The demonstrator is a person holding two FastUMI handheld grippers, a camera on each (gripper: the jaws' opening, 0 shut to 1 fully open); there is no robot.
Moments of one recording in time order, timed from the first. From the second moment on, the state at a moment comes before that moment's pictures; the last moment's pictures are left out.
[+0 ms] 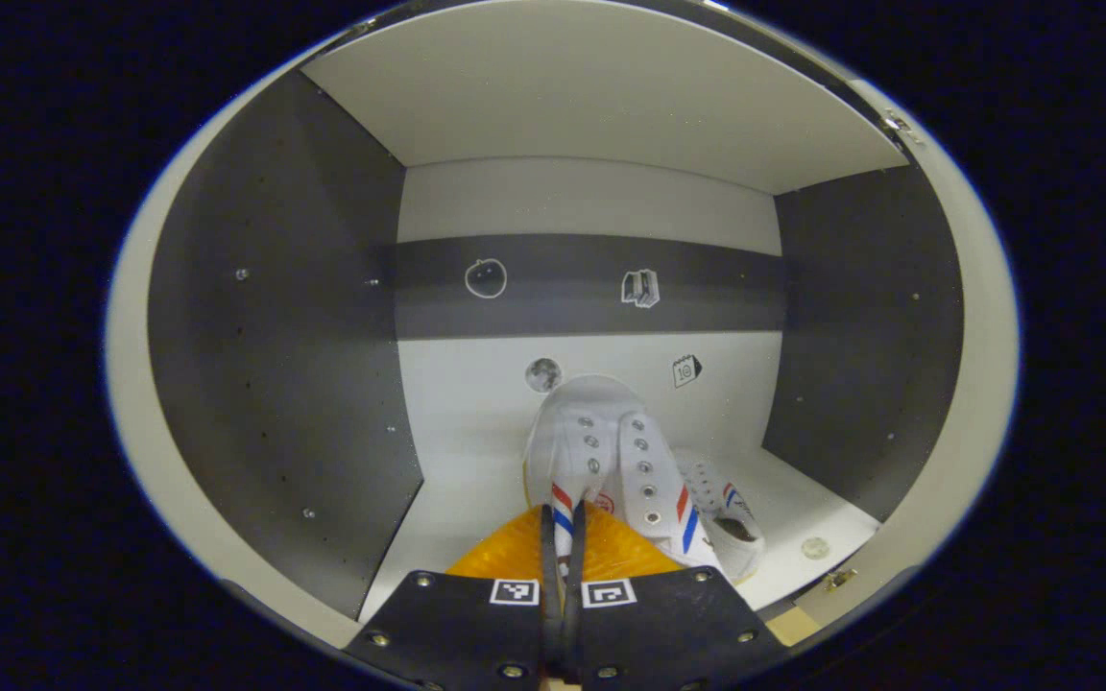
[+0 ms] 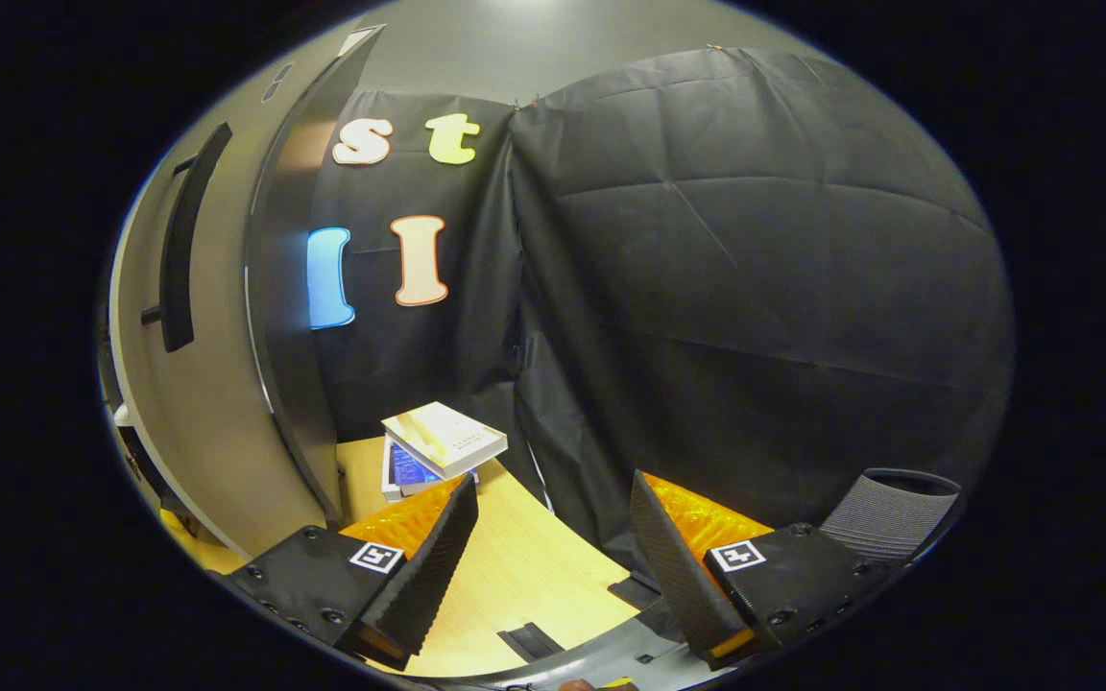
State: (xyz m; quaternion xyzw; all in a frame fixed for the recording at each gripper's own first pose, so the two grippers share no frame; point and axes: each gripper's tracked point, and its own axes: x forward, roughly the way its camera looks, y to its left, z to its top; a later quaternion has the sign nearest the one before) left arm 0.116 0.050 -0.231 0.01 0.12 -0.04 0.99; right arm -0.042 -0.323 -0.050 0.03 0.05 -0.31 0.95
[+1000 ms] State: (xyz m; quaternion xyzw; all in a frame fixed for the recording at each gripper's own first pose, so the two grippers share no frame) left arm -0.035 0.018 -0.153 0.05 0.03 0.01 1.00; right arm 0.027 -0.312 0.047 0.01 -0.03 -0.19 0.98
